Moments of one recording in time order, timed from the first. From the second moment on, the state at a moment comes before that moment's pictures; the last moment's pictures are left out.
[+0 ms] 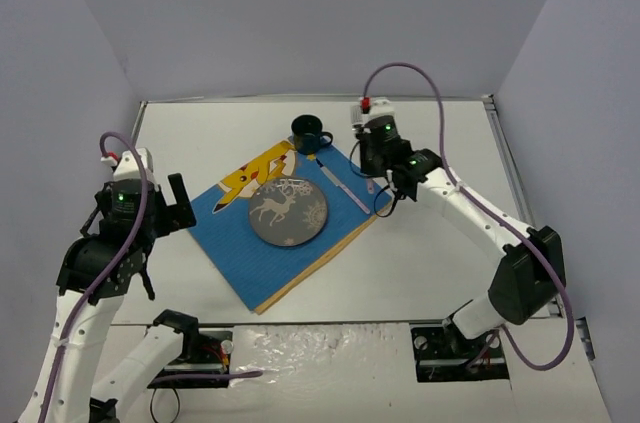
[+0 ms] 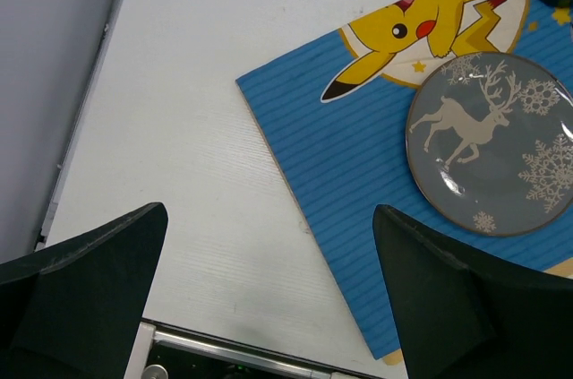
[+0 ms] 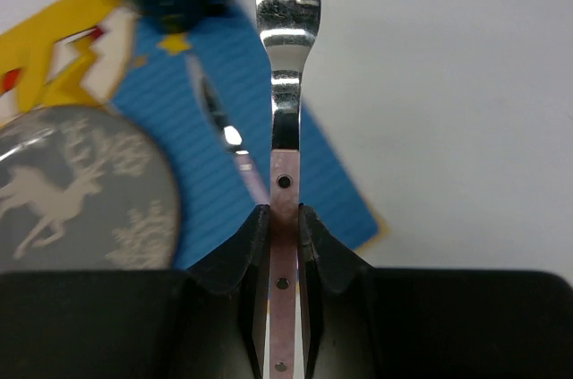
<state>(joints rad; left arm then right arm) -0.26 0.75 1.18 -1.08 -0.39 -0.33 0.61 1.51 1.26 -0.40 0.26 0.23</state>
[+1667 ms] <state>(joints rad) -0.27 0.68 1.34 -1.26 -0.42 -0.35 1.21 2.22 1.70 -0.50 0.24 0.49</state>
